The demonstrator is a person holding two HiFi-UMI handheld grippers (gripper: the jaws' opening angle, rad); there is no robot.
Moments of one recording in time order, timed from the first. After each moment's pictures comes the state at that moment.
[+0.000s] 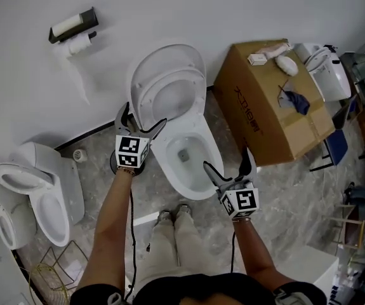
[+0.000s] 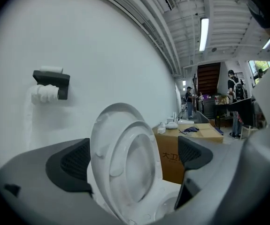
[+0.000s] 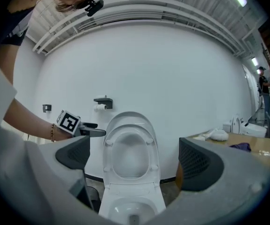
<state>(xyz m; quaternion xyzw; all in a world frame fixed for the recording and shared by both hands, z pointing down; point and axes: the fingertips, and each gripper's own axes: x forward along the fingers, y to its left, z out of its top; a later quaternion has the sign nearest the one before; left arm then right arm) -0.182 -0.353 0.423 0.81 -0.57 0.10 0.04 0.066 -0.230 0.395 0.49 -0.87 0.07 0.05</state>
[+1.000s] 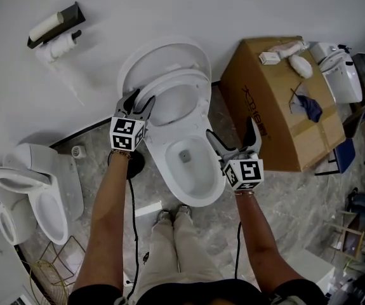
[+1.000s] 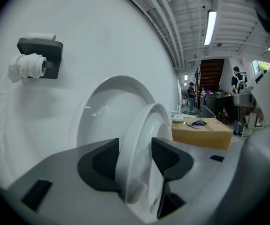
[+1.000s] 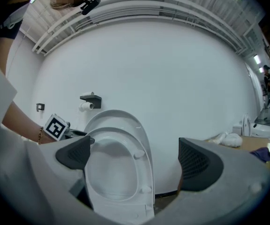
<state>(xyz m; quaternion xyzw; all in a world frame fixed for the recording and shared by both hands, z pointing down) -0.198 -0.461 0.471 0.81 -0.57 0.13 0.06 0.059 -0.393 0.416 0.48 -0.88 0.05 0.03</state>
